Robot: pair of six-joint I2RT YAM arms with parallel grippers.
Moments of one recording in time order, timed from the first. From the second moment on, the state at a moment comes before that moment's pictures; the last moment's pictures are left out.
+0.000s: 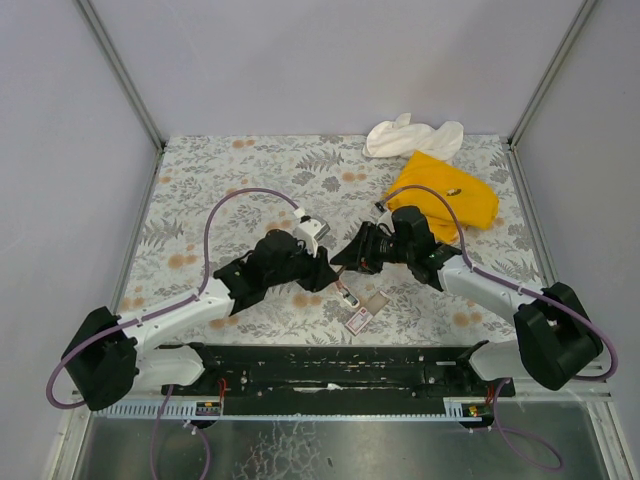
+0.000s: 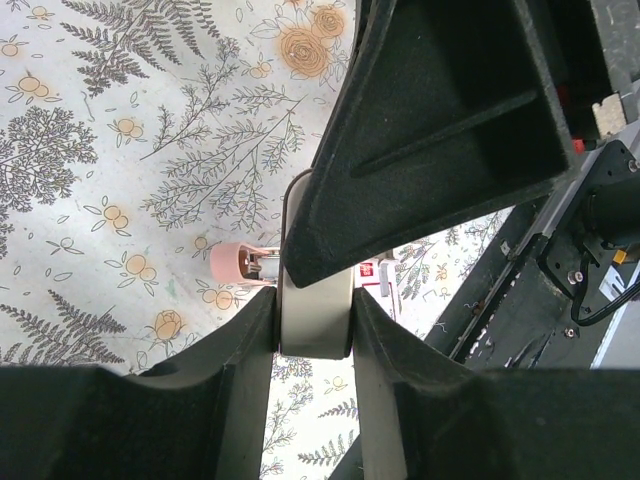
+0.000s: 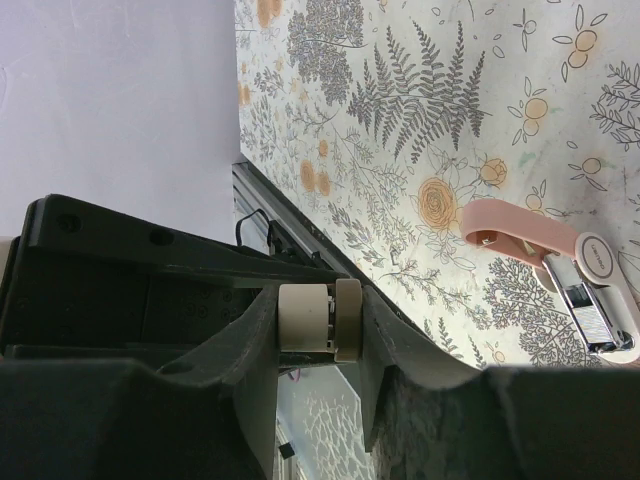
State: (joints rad) left arm -0.81 1.19 0.69 0.04 0.22 -0.33; right arm 0.59 1.36 0.72 0.10 -0.56 1.03
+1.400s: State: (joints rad) left arm -0.62 1.42 0.71 -0.17 -0.23 -0.53; right arm 0.59 1.04 0.68 -0.33 -0.20 0.79
